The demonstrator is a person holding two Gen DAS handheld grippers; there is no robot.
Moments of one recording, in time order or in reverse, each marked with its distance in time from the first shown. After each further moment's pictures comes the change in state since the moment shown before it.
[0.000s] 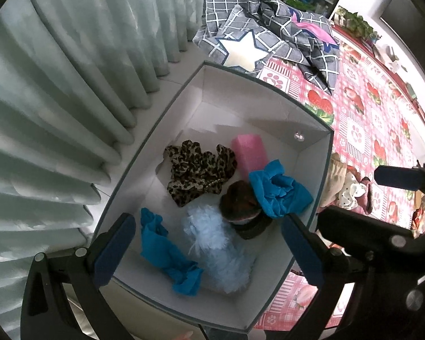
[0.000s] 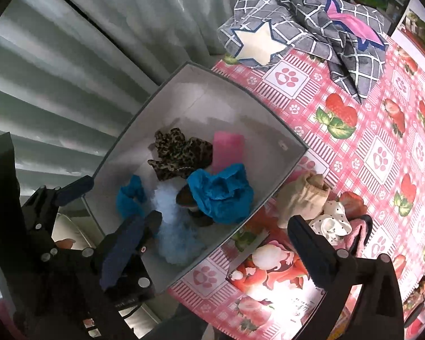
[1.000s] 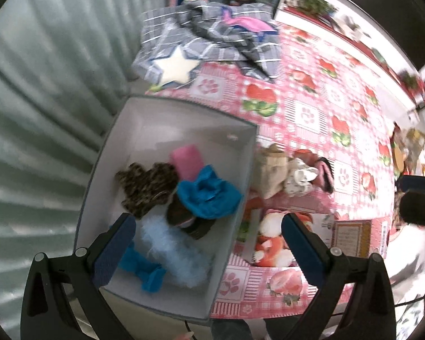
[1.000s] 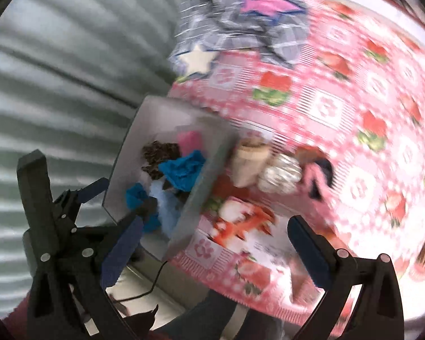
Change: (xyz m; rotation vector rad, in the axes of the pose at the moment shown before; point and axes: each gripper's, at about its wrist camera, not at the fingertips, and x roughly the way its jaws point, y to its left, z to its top) left arm -0.038 -0.081 0.007 0.224 -0.005 -0.076; right arm -0.099 -0.116 -0.070 0.345 -0.055 0.121
